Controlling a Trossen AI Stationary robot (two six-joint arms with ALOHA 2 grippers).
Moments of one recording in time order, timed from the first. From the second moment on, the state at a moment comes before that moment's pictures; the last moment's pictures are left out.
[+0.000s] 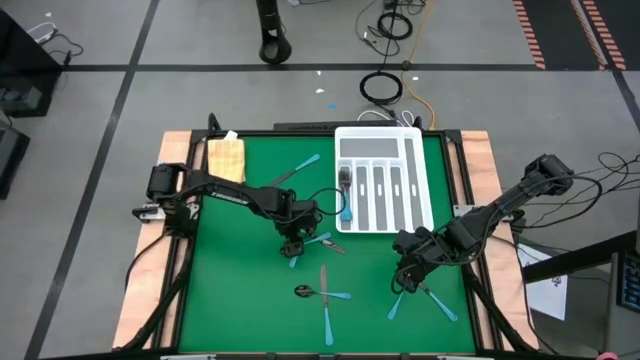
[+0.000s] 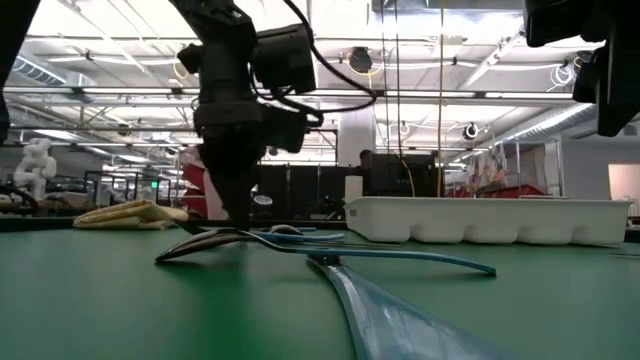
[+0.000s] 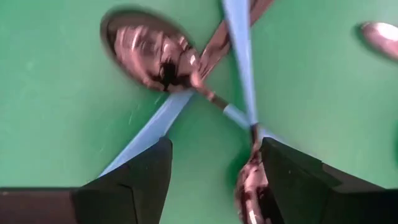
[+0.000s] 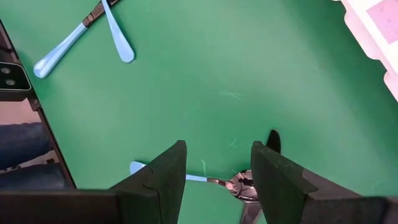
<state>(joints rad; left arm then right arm) 0.00 1.84 1.14 -0.63 0.16 -0.22 0.56 1.26 0.88 -0.75 0.11 1.14</state>
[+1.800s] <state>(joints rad) 0.02 1.83 1.52 -0.91 -0.12 0.34 0.60 1.15 0.89 -0.81 0.17 1.19</state>
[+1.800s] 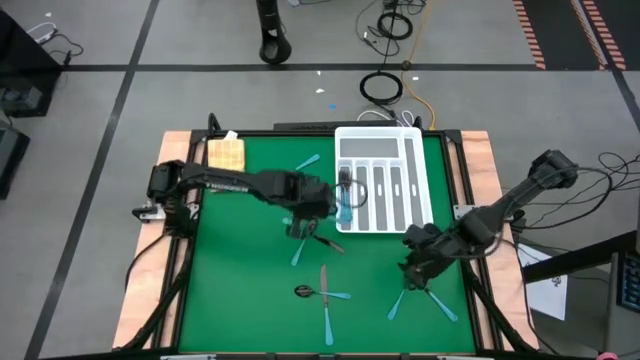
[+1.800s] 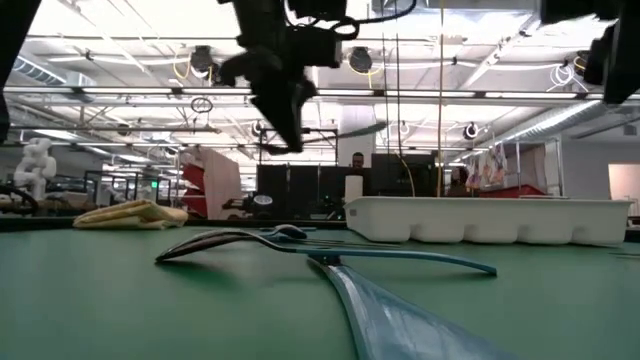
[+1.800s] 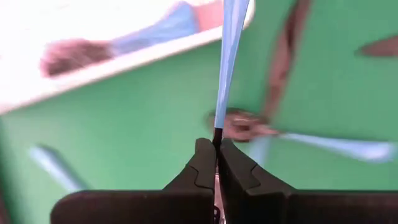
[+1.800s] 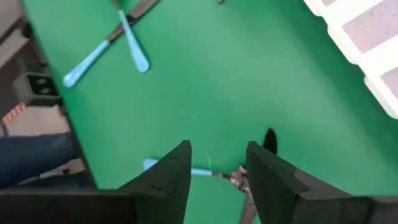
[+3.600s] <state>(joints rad) 0.20 2.34 1.99 -0.56 -0.03 1.47 0.70 1.04 0.89 -0.93 0.40 1.42</state>
